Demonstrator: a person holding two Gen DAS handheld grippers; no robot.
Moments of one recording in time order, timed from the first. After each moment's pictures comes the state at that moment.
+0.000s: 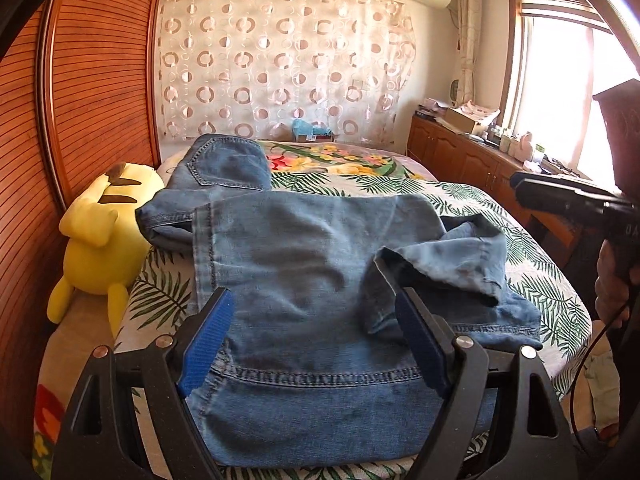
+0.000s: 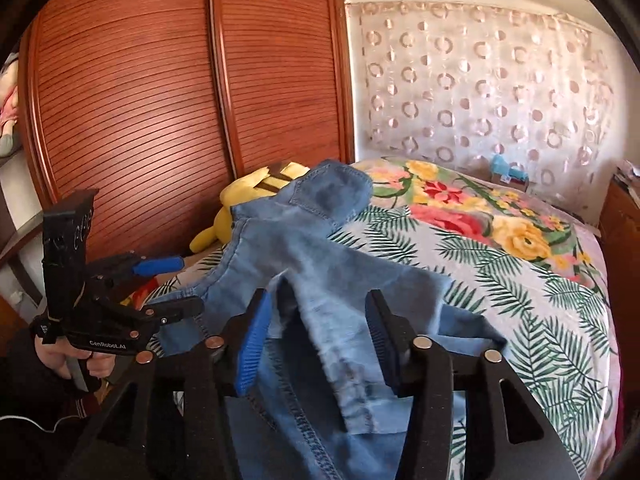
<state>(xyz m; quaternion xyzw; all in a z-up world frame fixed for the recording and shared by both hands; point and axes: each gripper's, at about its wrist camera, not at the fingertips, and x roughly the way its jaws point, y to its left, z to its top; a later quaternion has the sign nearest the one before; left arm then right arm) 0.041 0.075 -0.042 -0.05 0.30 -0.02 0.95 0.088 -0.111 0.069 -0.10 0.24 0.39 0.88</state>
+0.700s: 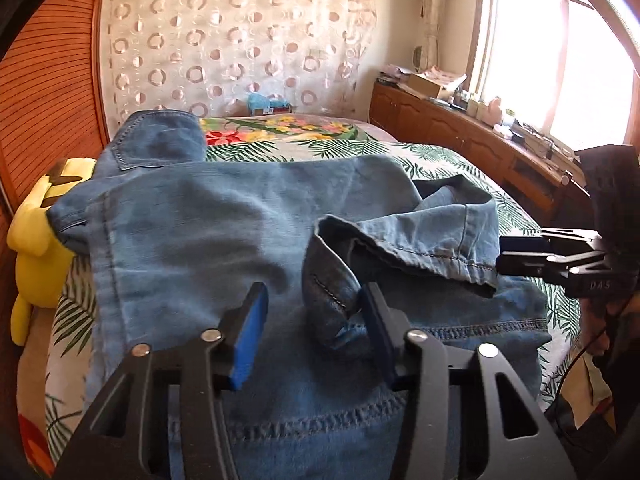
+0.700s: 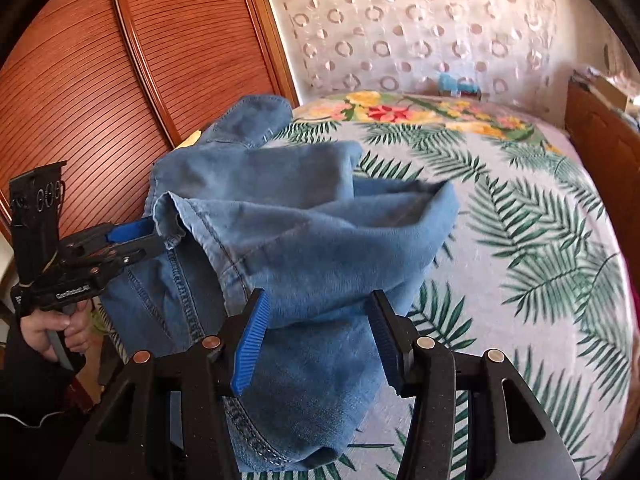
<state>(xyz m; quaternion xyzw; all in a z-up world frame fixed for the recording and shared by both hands) 0.096 0.042 -0.070 -0.03 0.34 -0.09 0.93 0.077 -0.155 -0.006 -0.03 0.36 0.32 0.88</state>
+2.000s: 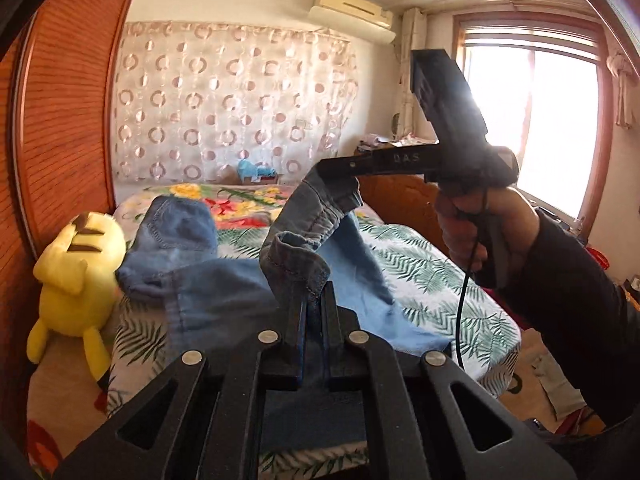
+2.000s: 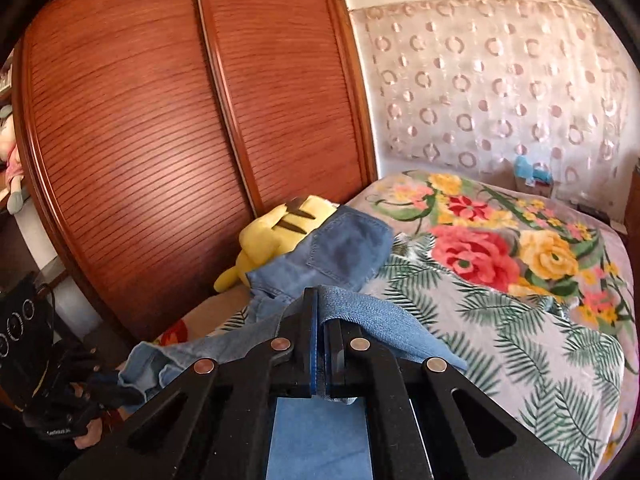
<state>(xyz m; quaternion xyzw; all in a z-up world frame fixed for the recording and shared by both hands) -0.015 0.068 0.027 -0.06 0.23 -0.11 0.96 0.116 -0.051 0.131 -0.06 0.25 0.44 0.86</state>
